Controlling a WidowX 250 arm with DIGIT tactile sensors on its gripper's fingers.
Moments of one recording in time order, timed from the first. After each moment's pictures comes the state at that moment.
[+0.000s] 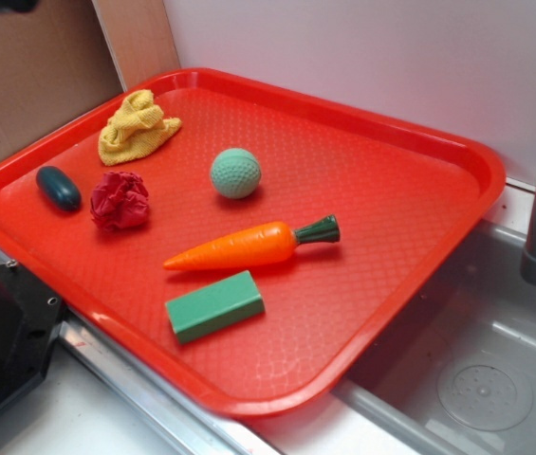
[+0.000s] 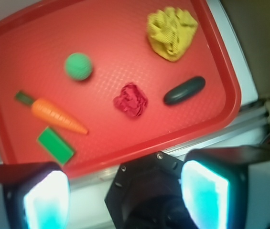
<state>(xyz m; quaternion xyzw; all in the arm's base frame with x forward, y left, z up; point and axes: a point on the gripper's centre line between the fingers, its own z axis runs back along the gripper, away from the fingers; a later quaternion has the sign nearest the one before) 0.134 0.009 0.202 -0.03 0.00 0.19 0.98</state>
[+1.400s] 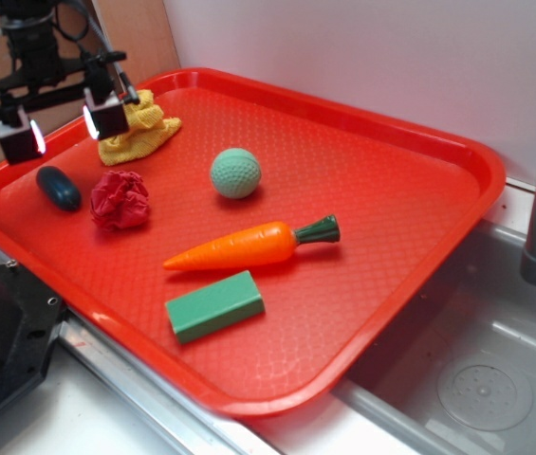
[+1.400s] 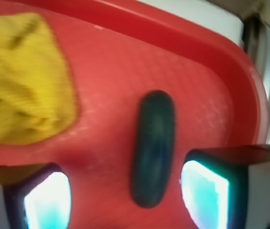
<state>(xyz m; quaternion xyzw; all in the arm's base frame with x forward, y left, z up) 0.168 0.100 0.053 0.04 0.01 0.59 0.80</state>
